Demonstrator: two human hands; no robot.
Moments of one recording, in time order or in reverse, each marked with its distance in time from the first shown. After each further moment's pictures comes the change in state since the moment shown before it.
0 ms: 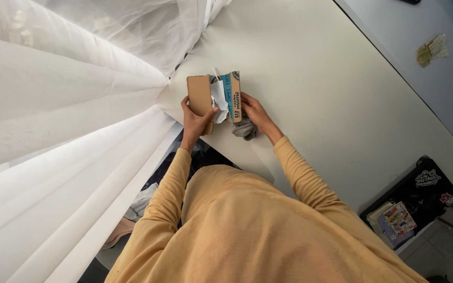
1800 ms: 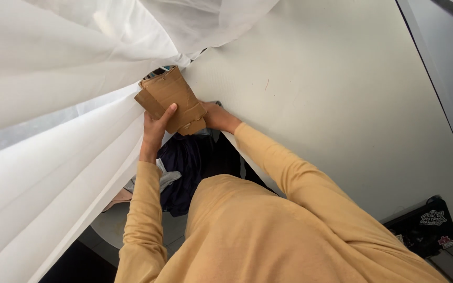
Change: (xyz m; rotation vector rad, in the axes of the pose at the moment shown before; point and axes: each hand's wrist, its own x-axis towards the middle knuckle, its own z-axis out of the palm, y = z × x) left_hand -0.058 0.015 -0.140 -0.212 0.260 -0.087; right_hand 0.061 0.096 0.147 -0.737 -0.723 -0.341
